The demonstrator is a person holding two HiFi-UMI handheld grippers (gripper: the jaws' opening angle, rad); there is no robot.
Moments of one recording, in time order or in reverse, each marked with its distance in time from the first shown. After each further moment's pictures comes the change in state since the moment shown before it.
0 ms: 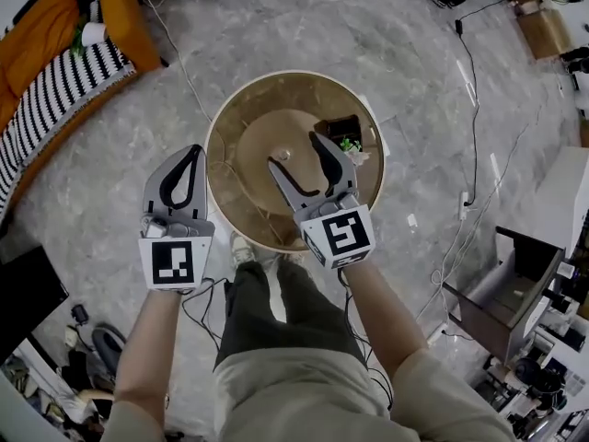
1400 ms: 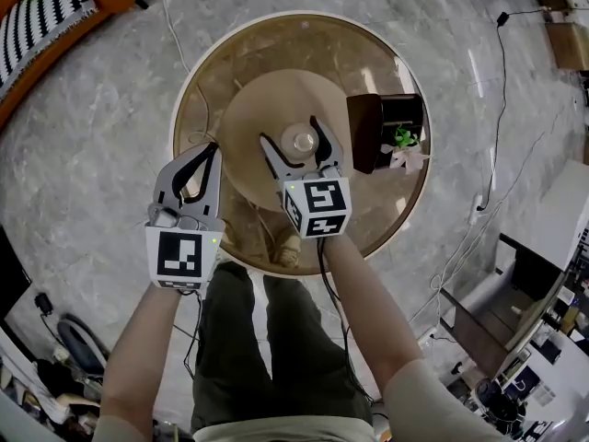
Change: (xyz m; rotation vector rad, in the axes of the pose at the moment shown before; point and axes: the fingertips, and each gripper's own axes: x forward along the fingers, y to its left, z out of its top) left arm 0.094 -0.066 -0.293 -0.116 0.188 -0.091; right arm 0.136 -0.034 -0.333 0.141 0.225 -0.088
